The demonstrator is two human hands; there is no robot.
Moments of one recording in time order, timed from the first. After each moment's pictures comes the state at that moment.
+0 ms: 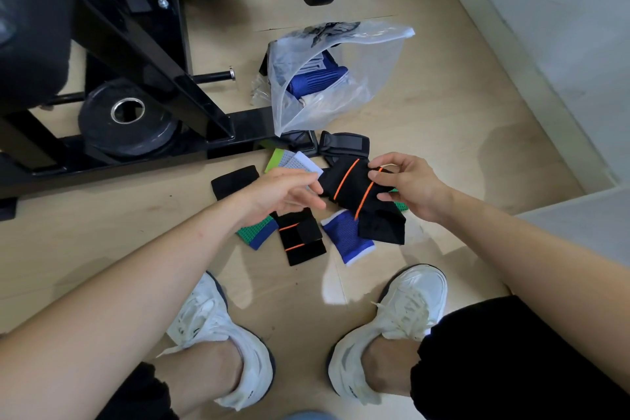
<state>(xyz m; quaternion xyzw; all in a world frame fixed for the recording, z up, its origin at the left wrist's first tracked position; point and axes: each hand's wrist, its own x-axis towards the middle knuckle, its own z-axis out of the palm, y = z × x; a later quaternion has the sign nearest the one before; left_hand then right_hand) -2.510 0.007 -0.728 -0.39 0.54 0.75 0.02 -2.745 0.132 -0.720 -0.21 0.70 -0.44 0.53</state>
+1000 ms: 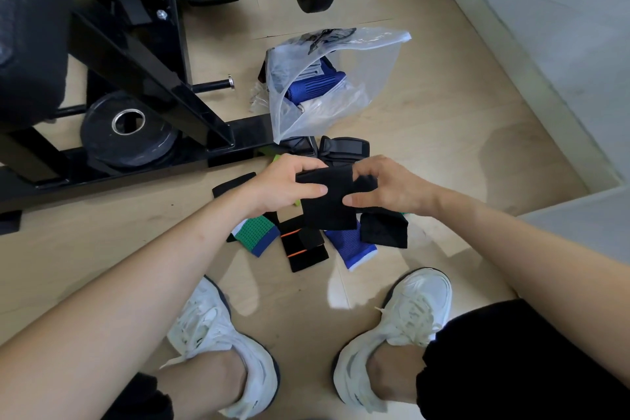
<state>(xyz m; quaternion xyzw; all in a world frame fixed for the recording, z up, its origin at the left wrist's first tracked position) -2.523 -0.002 -0.702 -0.29 0.73 0.62 -0.03 -2.731 0.113 -0.702 -0.58 0.64 -0.25 0.44</state>
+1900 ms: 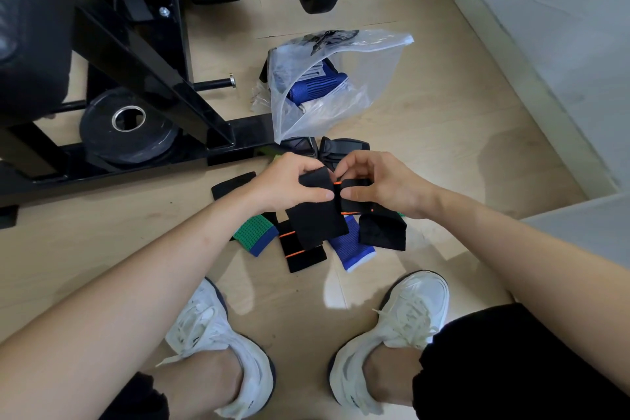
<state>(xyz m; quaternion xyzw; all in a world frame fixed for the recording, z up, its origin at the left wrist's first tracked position) -2.528 -0.004 -0.709 -0.32 0.77 0.55 -0.02 -2.718 0.111 -0.690 -0.48 0.64 -0.32 0.50</state>
